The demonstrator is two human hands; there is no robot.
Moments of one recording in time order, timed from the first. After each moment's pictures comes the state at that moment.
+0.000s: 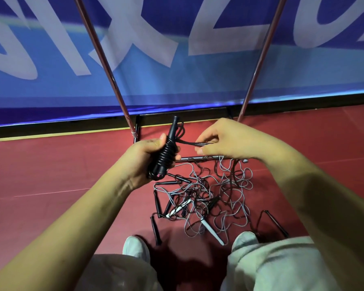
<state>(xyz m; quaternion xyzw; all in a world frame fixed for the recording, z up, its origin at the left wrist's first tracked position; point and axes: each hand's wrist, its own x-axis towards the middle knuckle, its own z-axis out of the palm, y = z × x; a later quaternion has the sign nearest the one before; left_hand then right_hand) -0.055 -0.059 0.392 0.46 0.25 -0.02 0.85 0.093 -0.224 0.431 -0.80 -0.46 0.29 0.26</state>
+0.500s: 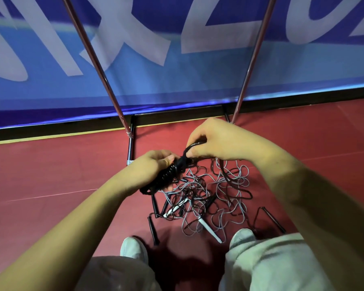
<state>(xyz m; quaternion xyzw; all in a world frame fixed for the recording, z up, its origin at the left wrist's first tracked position) -0.058 -0.070 0.383 0.73 0.20 -0.13 0.64 0.087 -0.220 0.428 -0.79 -0.49 0.27 0.26</state>
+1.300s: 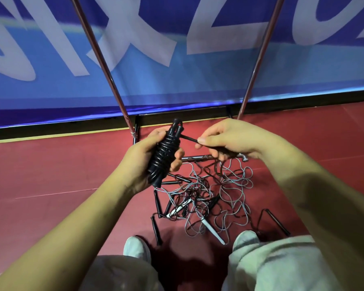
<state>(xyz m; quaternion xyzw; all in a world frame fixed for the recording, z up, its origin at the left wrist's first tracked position) -0.056 -0.069 0.398 0.44 0.15 0.00 0.89 0.103 -0.225 0.413 -0.75 -0.29 0.44 0.40</state>
